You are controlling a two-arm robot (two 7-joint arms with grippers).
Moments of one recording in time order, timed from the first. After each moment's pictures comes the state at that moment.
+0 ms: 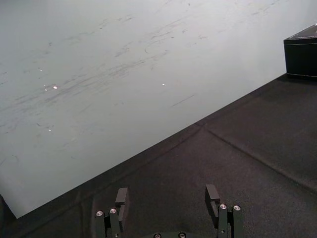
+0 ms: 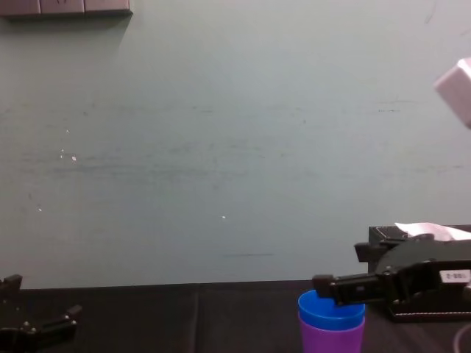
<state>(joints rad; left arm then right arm) -0.20 0.60 0.45 -1.41 -0.25 -0.12 0.03 0.32 0.53 -0.43 -1.61 0.32 0.28 0.46</state>
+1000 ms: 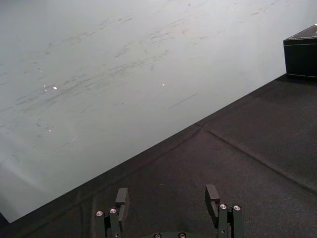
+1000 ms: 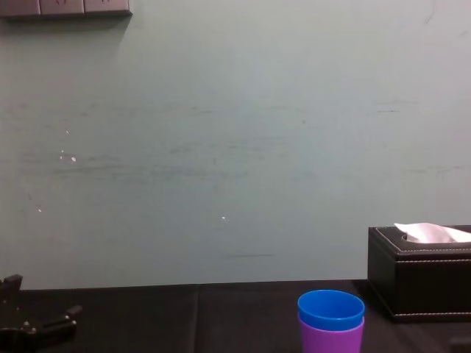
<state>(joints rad) -0.20 0.60 0.45 -1.41 -0.25 -0.12 0.03 -0.02 0.80 -0.31 -1.85 0.44 0.21 0.51</state>
